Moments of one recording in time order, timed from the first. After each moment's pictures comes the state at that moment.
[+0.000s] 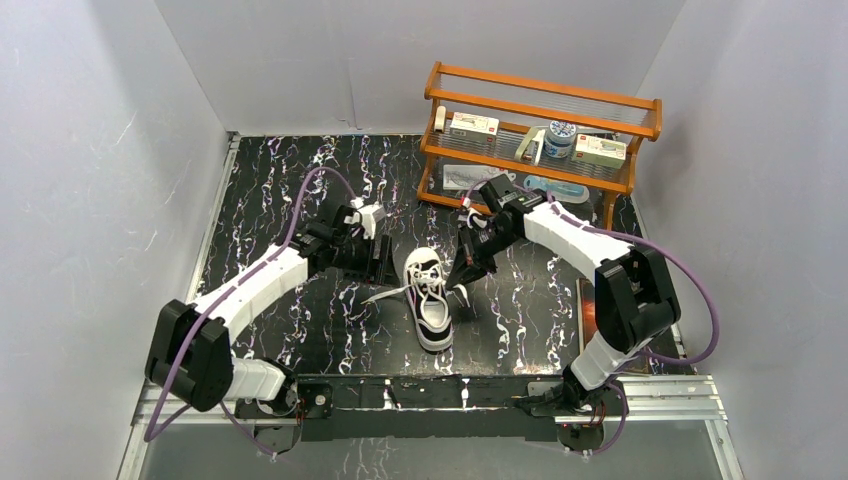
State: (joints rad) left arm -0.48 1.32 0.91 -0.57 0.46 -0.35; right arm 0.52 1.63 1.18 -0.85 -0.84 0.52
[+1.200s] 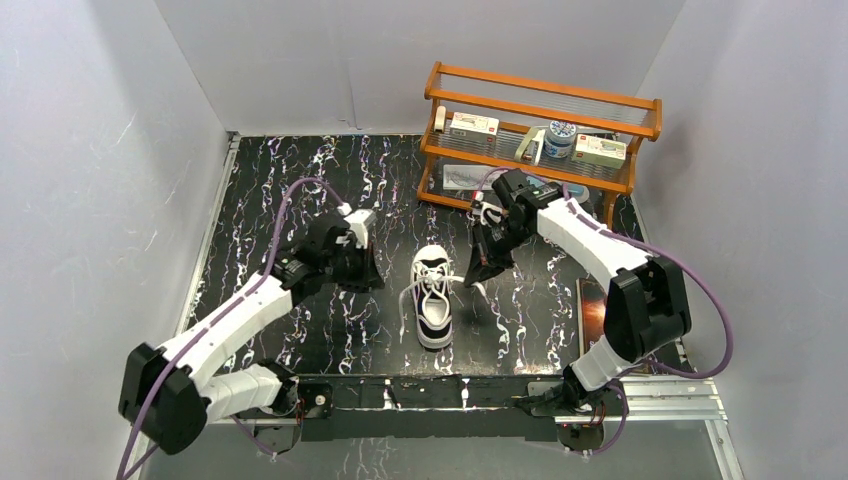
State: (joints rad) left arm -0.57 1.15 0.78 -0.45 0.29 -0.33; right arm 0.48 1.58 1.23 -0.99 -0.72 0.36
